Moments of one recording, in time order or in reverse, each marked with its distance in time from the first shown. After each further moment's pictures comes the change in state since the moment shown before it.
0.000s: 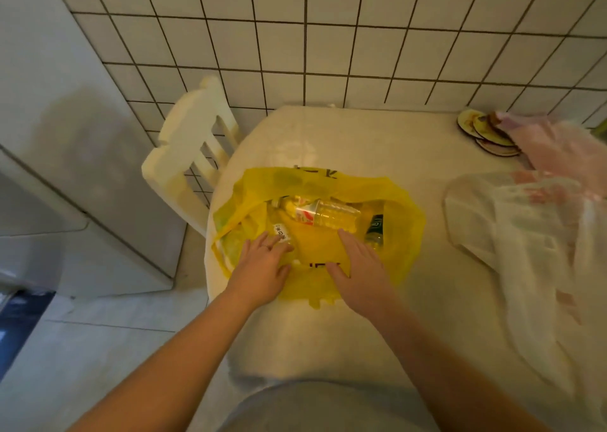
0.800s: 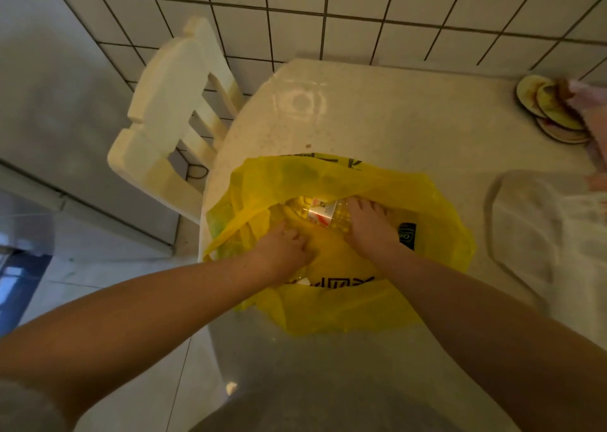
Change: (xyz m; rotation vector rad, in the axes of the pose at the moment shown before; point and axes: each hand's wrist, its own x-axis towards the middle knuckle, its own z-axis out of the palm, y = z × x) left_hand 0.129 -0.030 0.014 0.762 -0.471 0.421; right_hand 0.190 0.018 0.028 -0.498 -0.154 -0.038
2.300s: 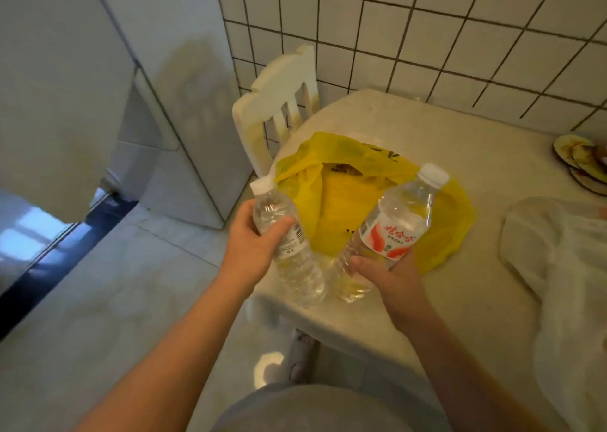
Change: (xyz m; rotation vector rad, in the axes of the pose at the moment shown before) left_hand -0.227 0.169 -0.033 -1.934 1.326 -0.786; right_hand -0.265 -0.012 -0.020 1.462 0.023 -0.239
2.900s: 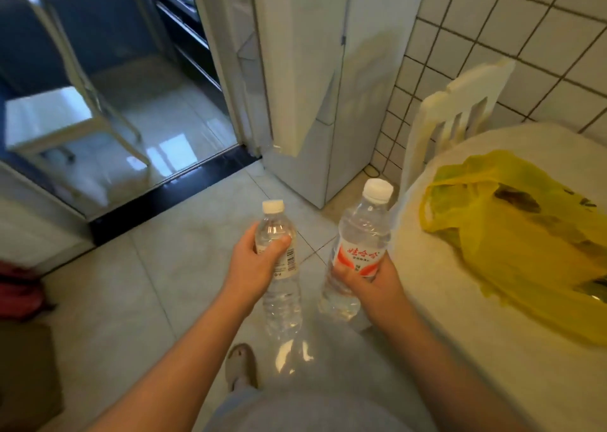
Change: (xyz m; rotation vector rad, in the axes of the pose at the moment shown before) left_hand -0.131 -0.046 -0.236 0.011 0.426 -0.178; right_hand -0.082 0.038 0.232 -0.192 -0.532 0.064
